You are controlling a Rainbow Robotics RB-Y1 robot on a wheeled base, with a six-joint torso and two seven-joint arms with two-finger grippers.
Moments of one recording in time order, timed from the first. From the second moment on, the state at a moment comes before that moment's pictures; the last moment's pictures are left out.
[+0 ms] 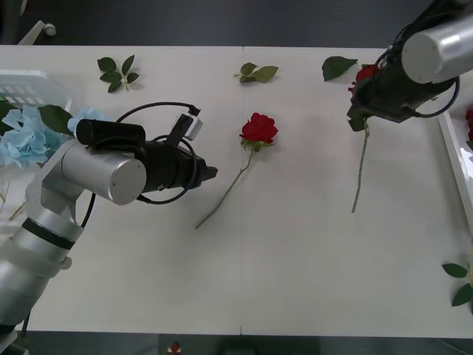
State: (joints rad) right arm -0.95 -0.80 0.55 -1.16 -0.94 1.22 0.93; left arm -0.41 0.42 -0.34 -1.61 0.67 0.95 -1.74
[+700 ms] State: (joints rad) right arm -0.79 -1.22 0.37 -1.12 -0.96 1.23 1.52; left arm -0.41 0.58 -0.34 -1.65 0.73 0.97 -1.74
